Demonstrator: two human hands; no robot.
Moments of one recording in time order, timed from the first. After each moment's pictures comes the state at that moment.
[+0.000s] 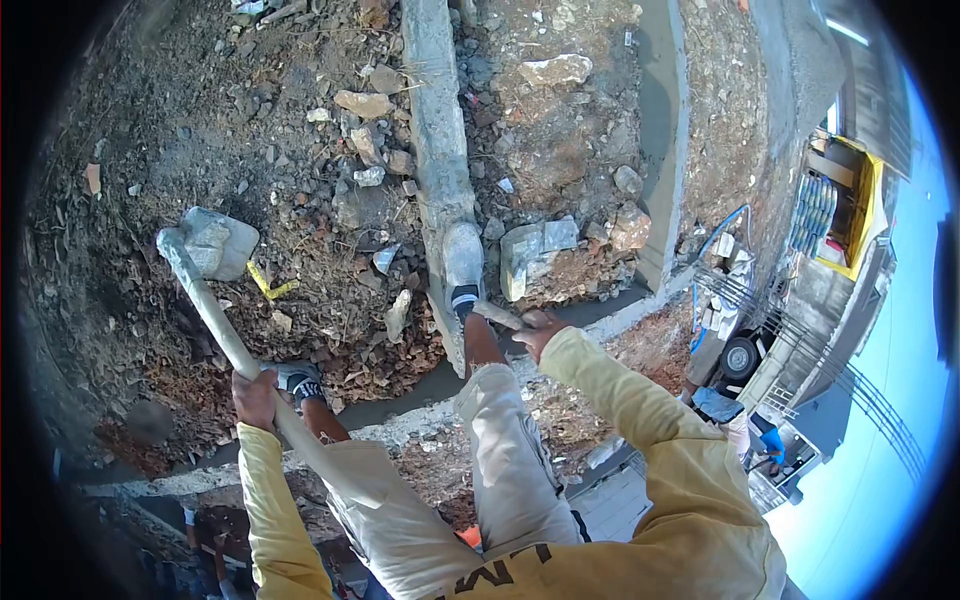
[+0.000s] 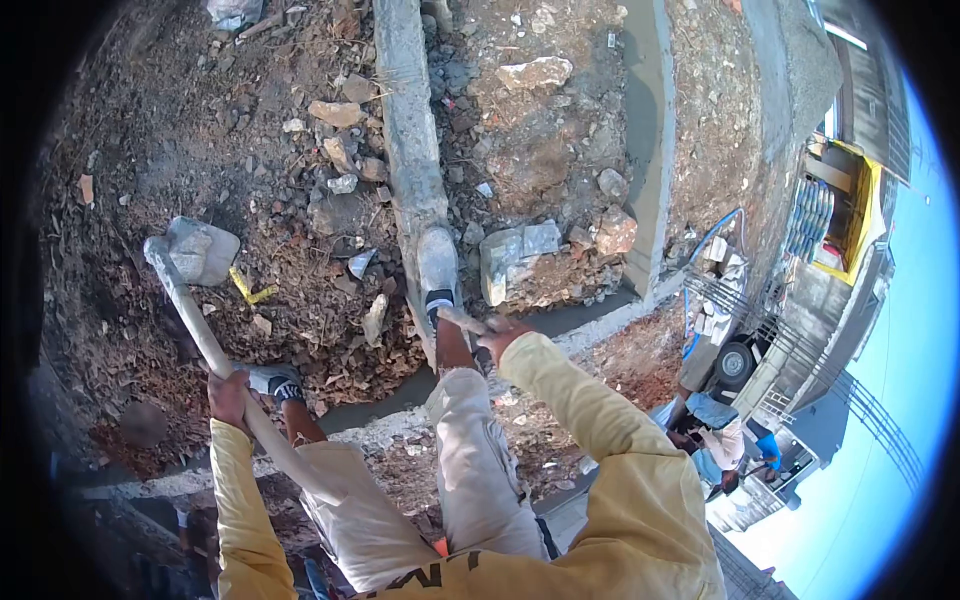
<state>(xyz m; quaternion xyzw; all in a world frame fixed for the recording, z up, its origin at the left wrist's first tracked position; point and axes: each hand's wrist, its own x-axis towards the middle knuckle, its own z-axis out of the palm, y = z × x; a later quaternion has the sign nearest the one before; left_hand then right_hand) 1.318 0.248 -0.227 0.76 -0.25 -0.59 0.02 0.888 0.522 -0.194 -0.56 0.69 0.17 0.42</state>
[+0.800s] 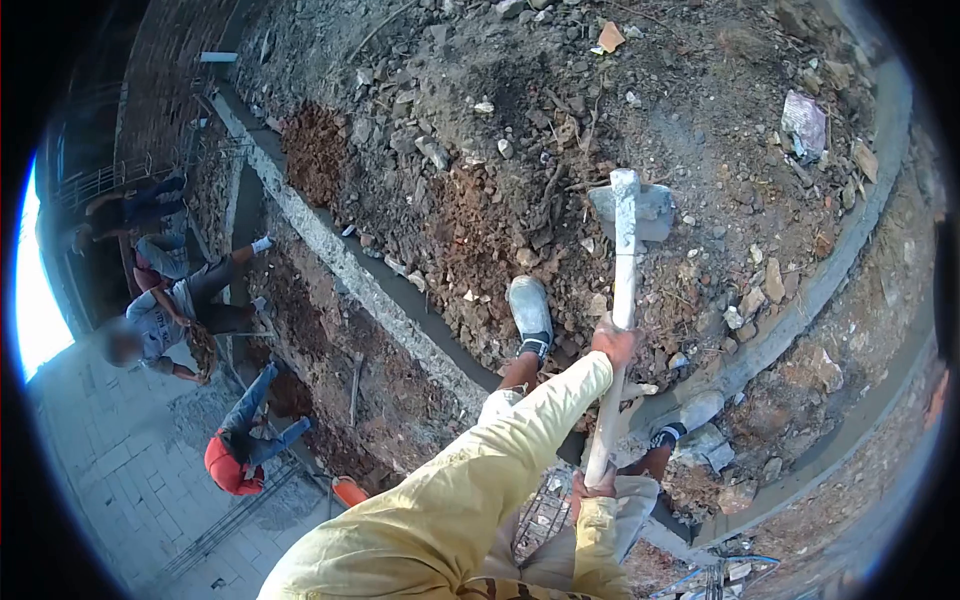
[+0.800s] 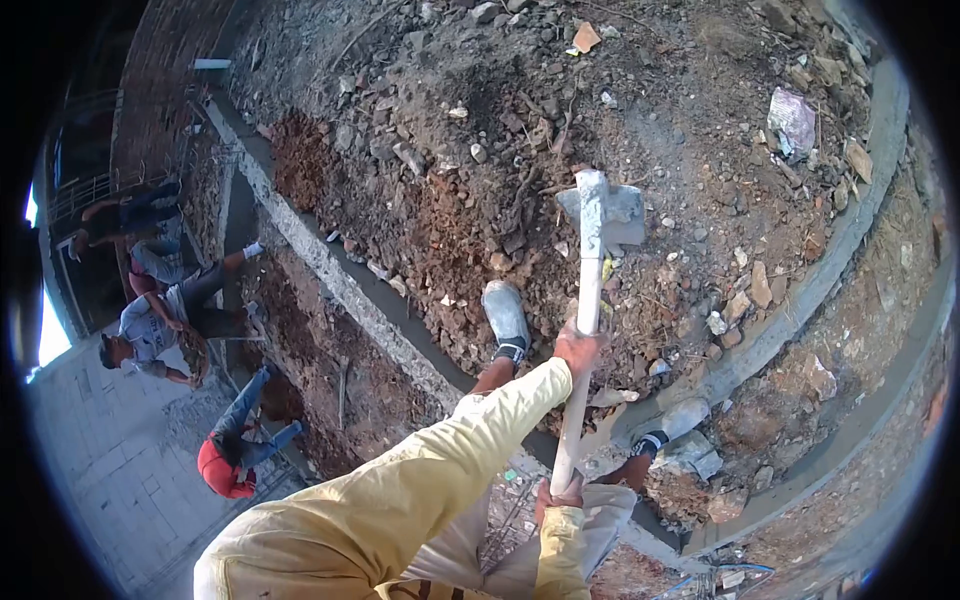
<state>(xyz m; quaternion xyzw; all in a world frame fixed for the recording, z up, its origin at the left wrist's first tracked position) 1.337 0.273 -0.298 0.75 -0.08 -0.60 0.26 1.207 0.499 -0.153 -0.17 0.72 -0.15 0.66</state>
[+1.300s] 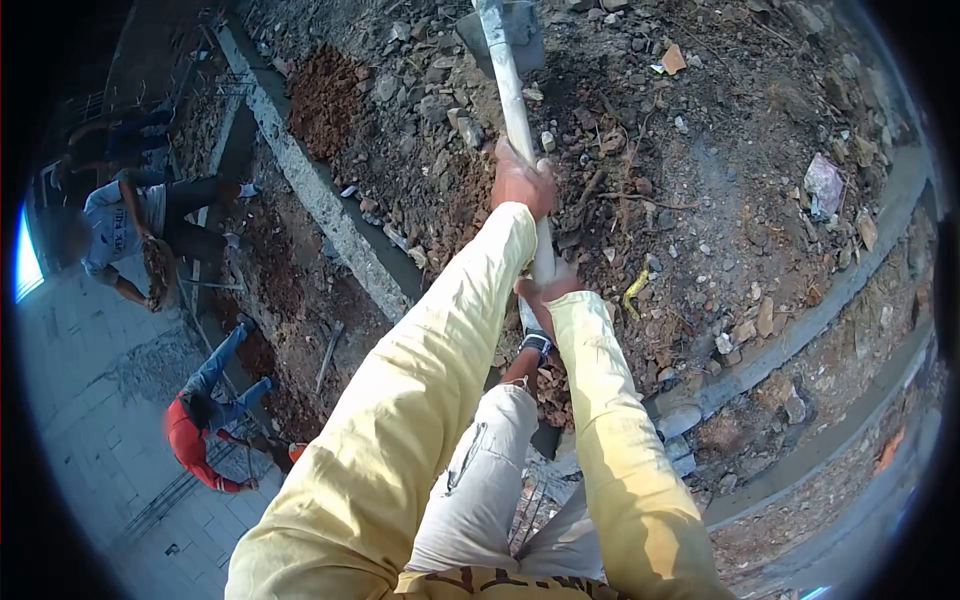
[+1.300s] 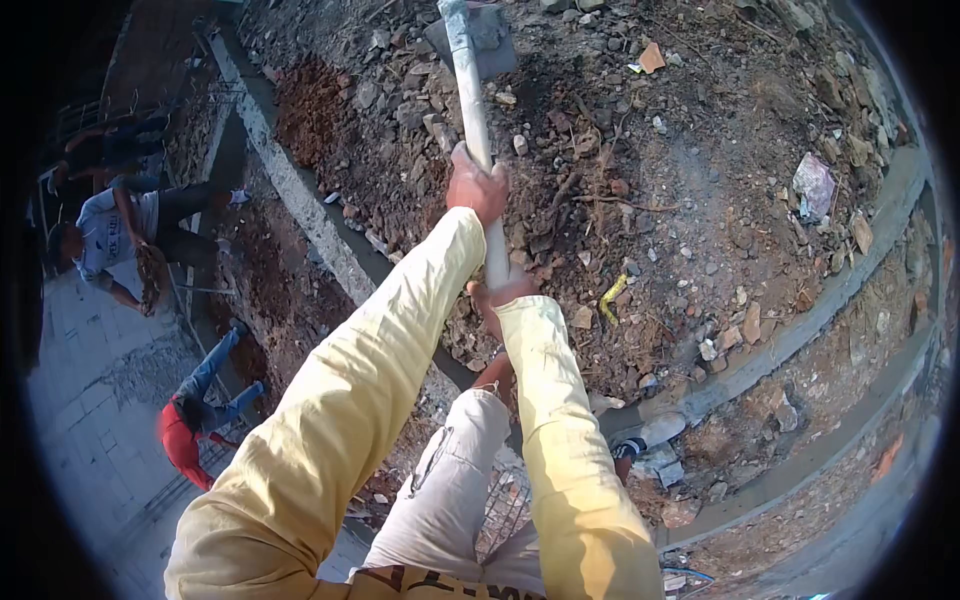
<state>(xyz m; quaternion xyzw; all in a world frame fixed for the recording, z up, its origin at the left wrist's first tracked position) 1.632 0.121 -0.220 0.91 -0.26 -0.23 0.23 1.487 0.207 -0.190 -0.53 0.55 0.08 0.65</state>
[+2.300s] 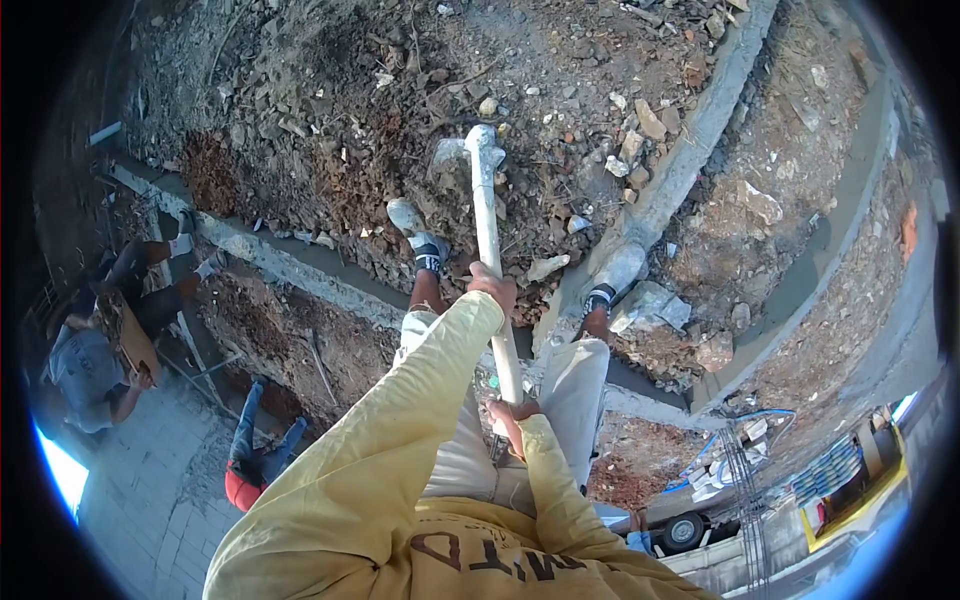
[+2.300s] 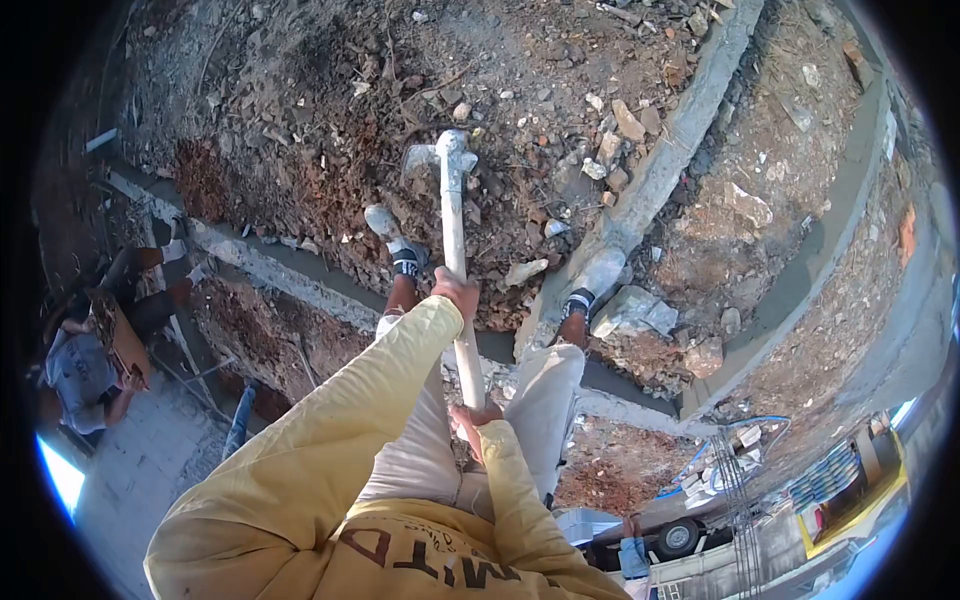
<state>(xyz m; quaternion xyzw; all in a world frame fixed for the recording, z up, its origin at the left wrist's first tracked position) 1.273 0.375 -0.206 0.81 -0.21 -0.51 -0.19 1.175 0.500 -0.031 0.02 0.66 -0.06 0.75</state>
